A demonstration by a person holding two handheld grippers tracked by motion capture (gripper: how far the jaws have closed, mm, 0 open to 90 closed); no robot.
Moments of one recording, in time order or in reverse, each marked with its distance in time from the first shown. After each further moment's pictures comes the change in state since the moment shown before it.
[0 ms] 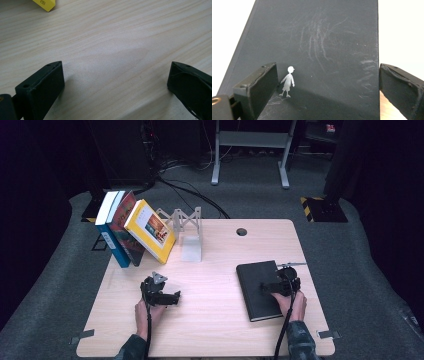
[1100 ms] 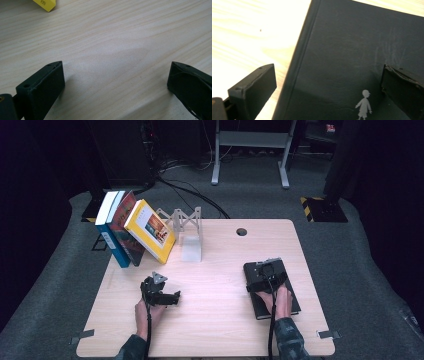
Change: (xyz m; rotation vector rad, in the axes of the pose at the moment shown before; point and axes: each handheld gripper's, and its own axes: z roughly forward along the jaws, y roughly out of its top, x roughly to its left) left arm 0.000 0.000 0.000 0.005 -0.003 -0.004; right arm 0.059 0.018 0.013 0.088 -0.117 -0.169
